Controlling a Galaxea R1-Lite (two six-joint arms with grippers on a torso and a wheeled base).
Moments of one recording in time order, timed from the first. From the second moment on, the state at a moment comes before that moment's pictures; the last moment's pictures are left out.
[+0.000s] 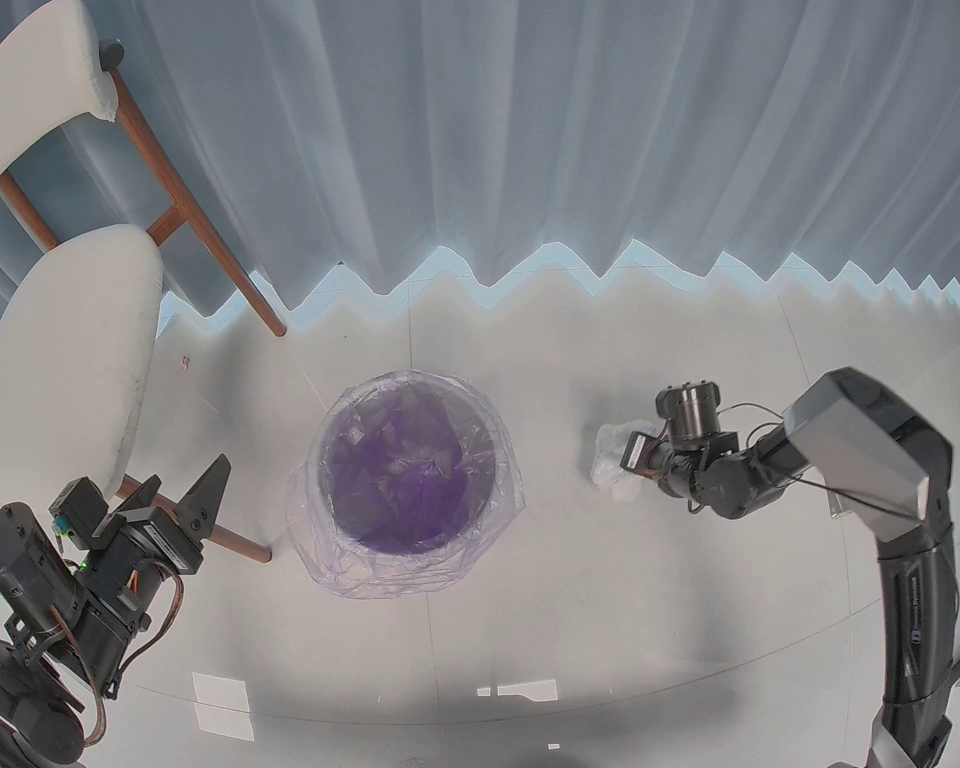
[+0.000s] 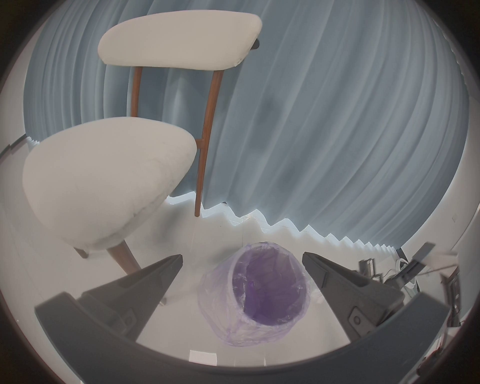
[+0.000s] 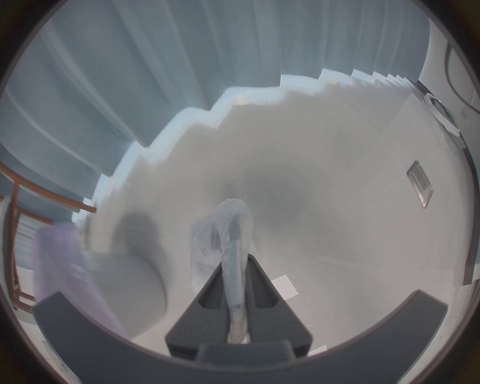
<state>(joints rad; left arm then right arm) -0.36 1.47 -0.02 -1.46 0.27 -0.34 0.17 2.45 -1.41 -0.46 -0.20 0.51</state>
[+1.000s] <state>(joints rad) -0.10 1.17 -0.02 -1.30 0.17 -0.10 0.67 2.04 -0.92 -0.98 -0.14 0.33</state>
